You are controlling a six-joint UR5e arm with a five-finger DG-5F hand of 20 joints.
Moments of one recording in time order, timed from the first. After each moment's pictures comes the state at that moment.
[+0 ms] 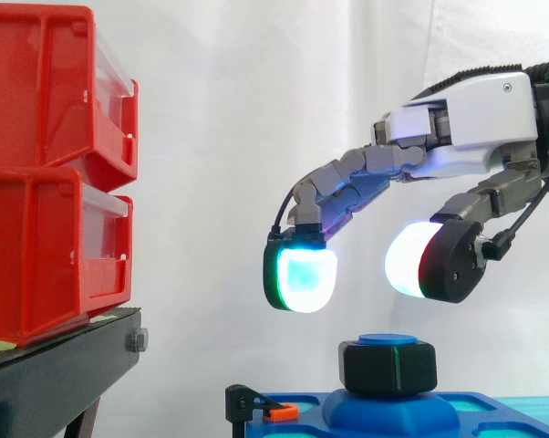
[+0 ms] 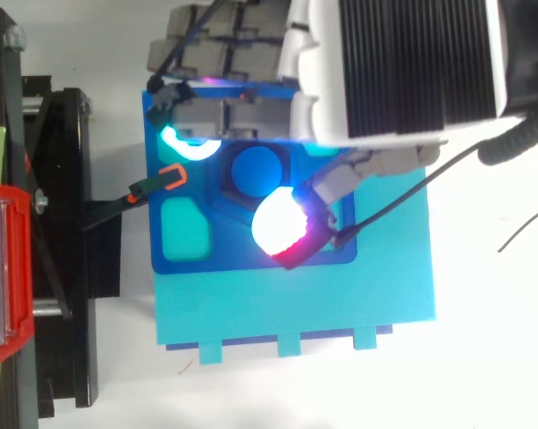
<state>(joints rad) -0.01 -2.23 -1.03 -3.15 -1.73 -1.66</state>
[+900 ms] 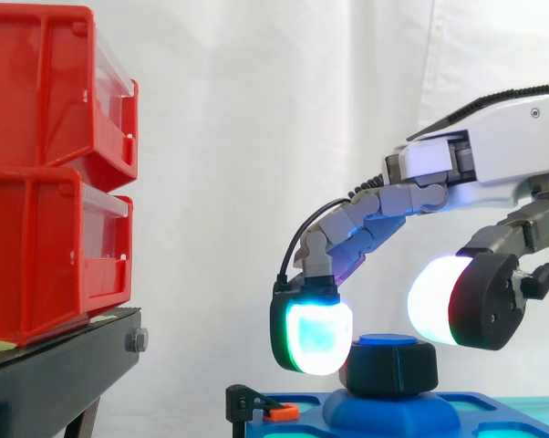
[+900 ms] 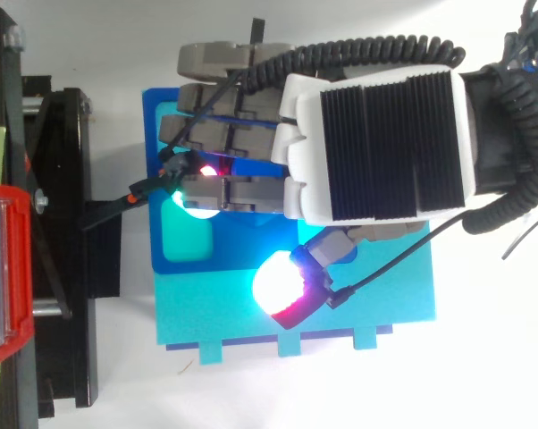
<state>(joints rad) 0.05 -2.23 -1.08 -3.16 -1.68 -1.65</state>
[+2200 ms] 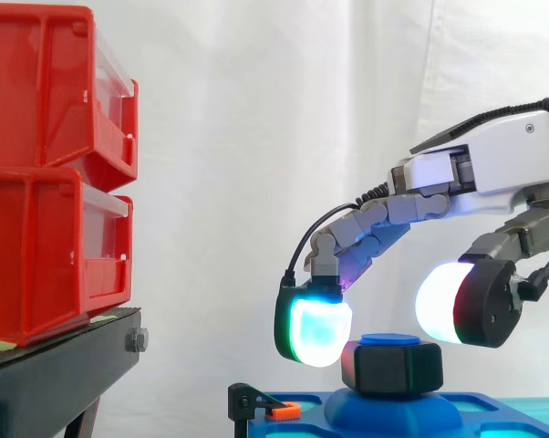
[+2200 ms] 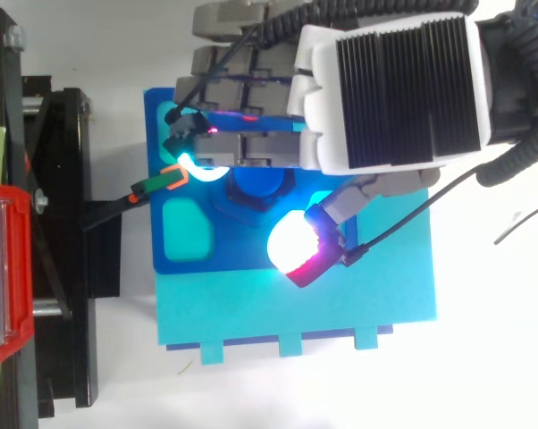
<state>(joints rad) 0.00 -2.23 -1.08 -3.17 -1.74 -1.67</state>
